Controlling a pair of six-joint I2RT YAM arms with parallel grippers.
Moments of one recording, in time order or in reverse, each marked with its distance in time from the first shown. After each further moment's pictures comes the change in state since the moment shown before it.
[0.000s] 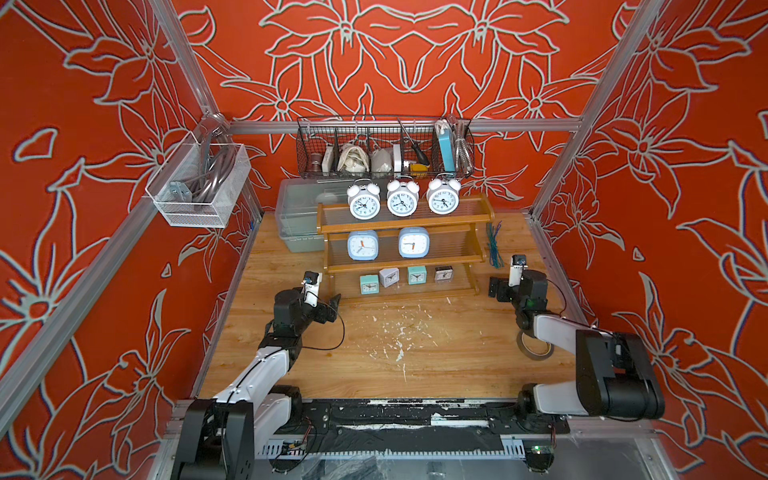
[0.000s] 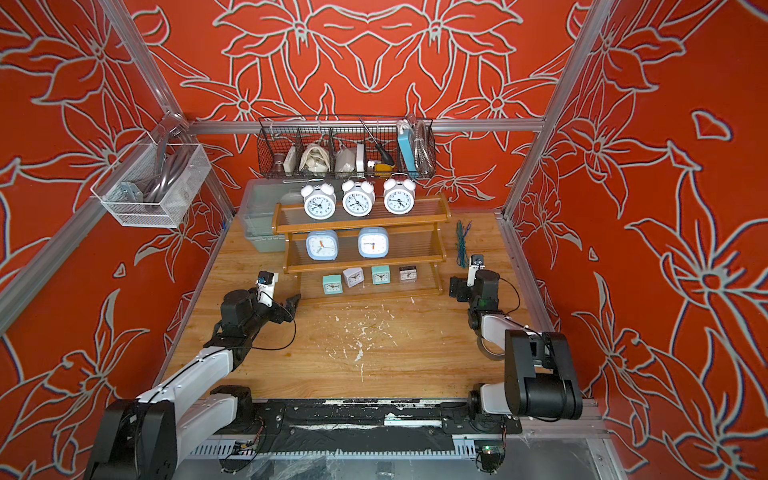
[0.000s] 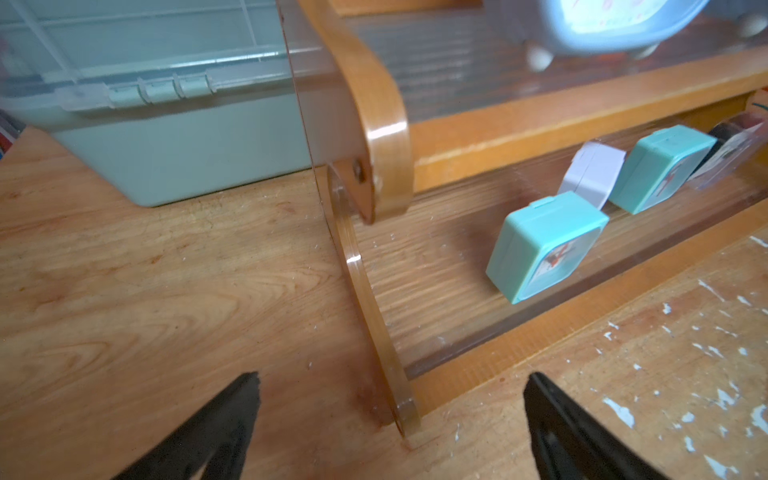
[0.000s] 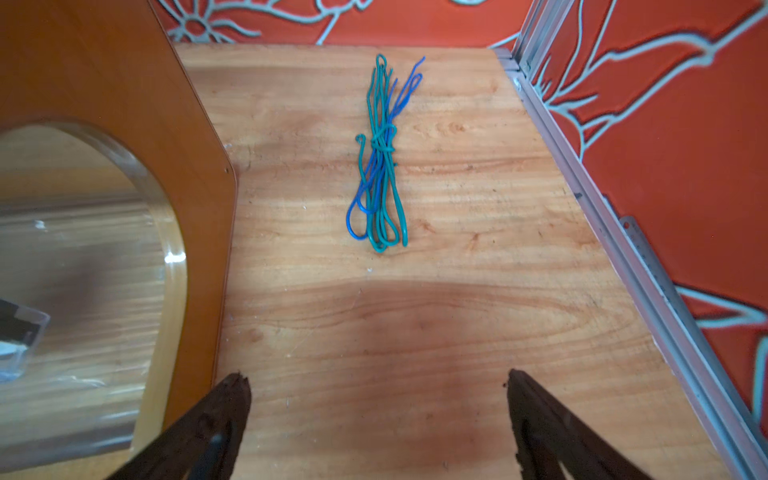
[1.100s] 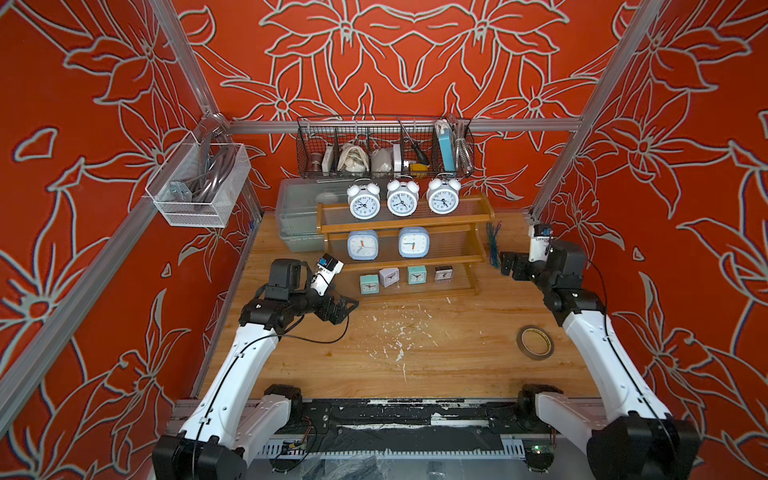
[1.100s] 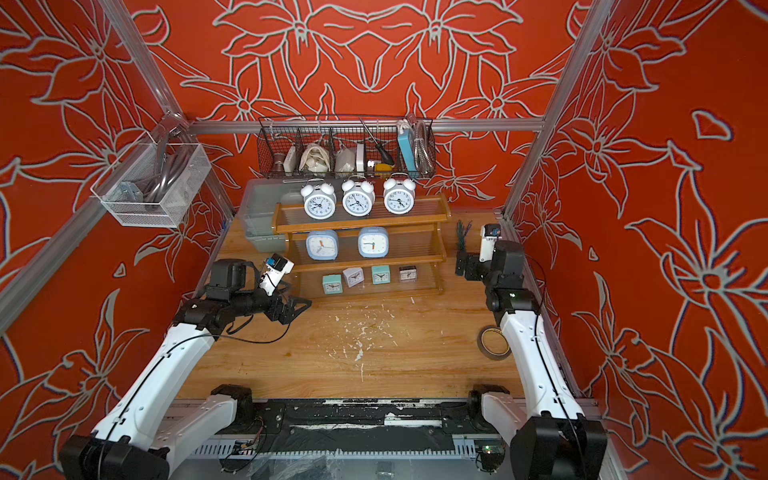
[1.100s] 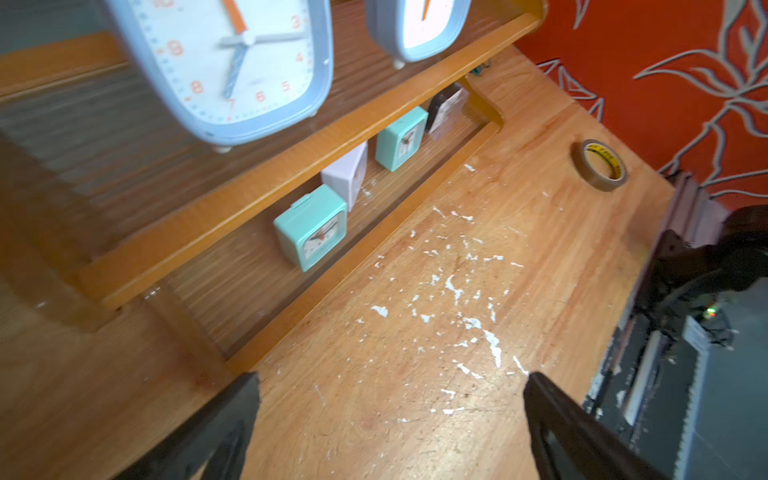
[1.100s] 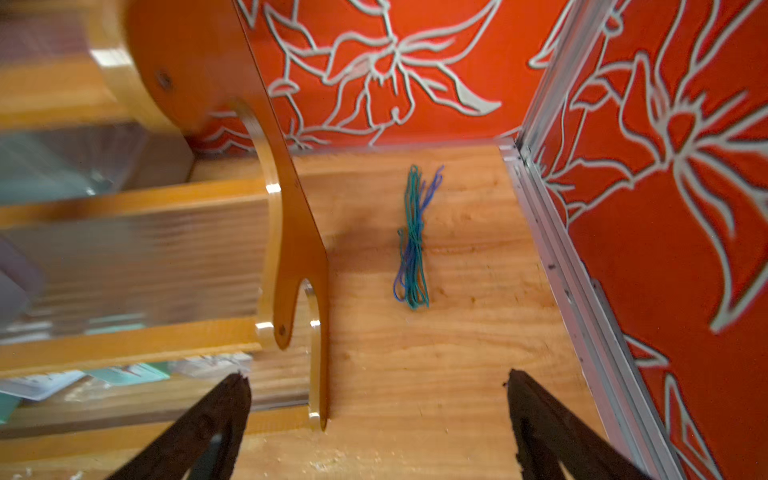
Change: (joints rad) left arm -0.079 -0.100 0.564 -0.998 0.328 0.142; right arm 0.000 -0.360 0.359 -0.716 -0.084 0.059
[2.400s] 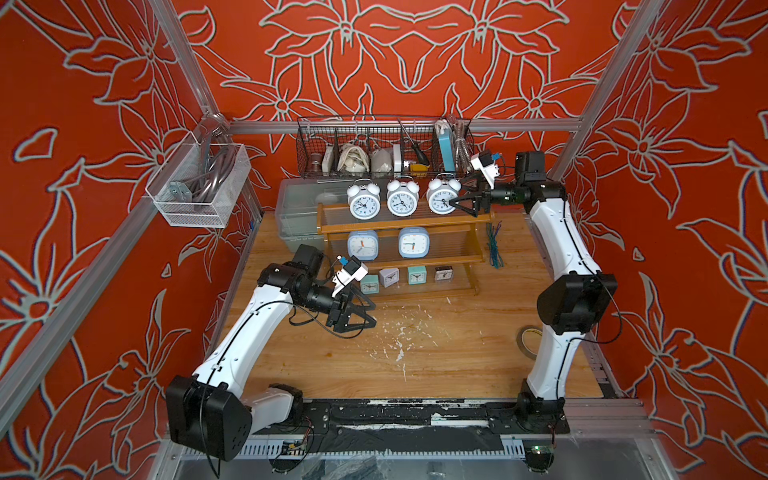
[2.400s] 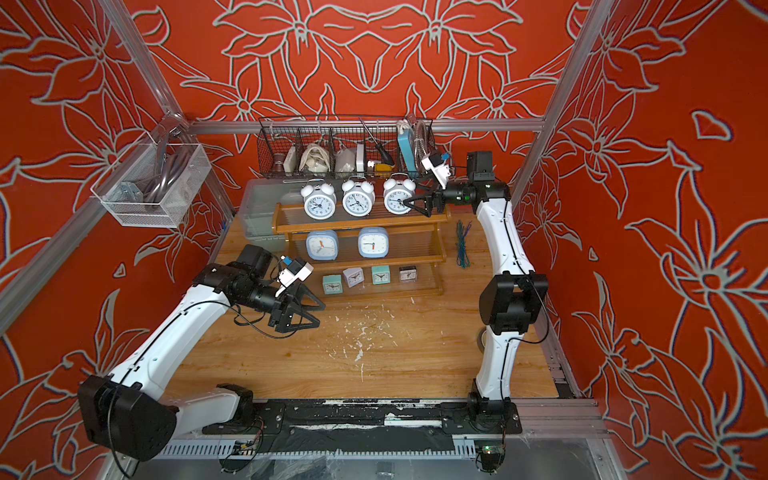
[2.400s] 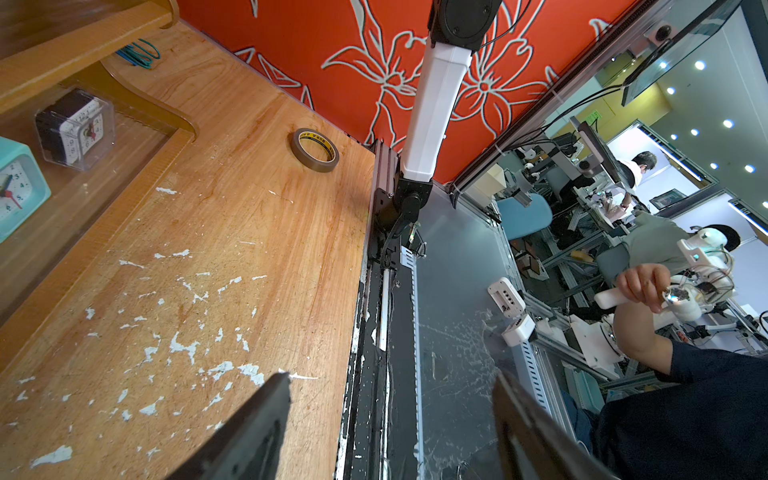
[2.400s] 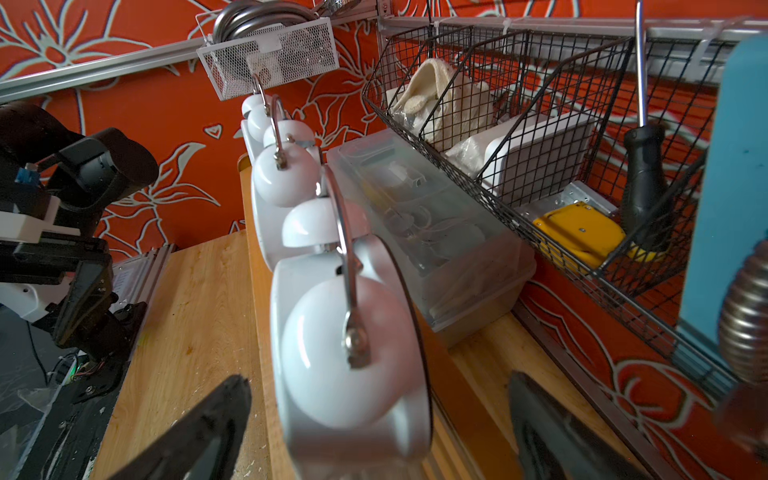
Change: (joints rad) left arm -0.124 0.280 0.310 -0.555 0.689 0.425; right arm 0.077 0.948 1.314 -0.473 -1.122 -0.477
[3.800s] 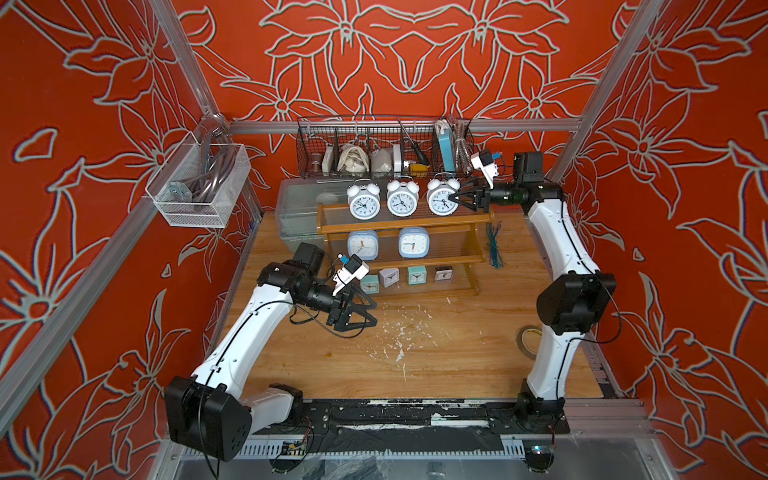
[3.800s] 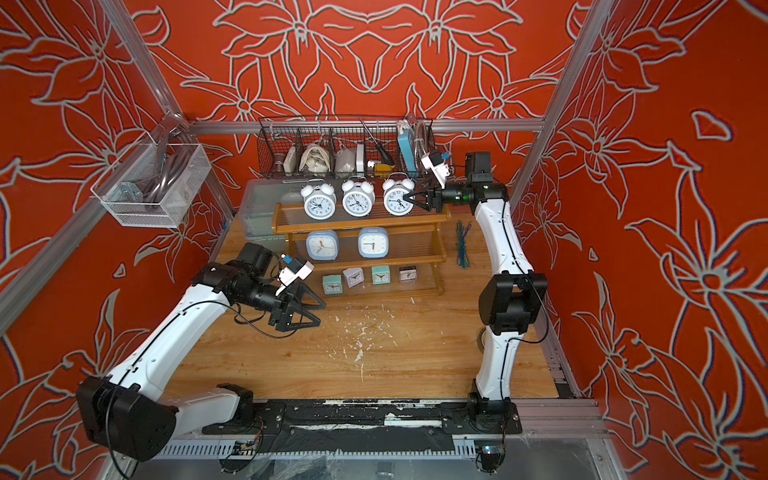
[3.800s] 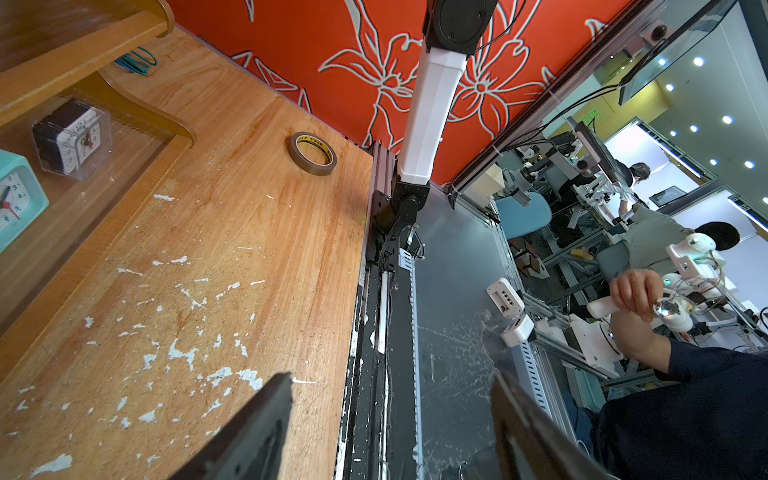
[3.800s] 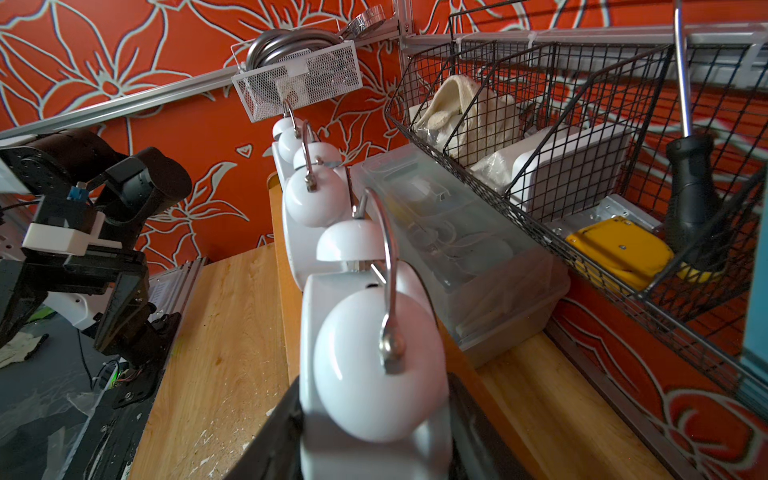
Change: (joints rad) left arm -0.011 0.000 0.021 0.003 0.000 -0.016; right arm 0.021 0.022 0.011 0.027 -0.072 0.054
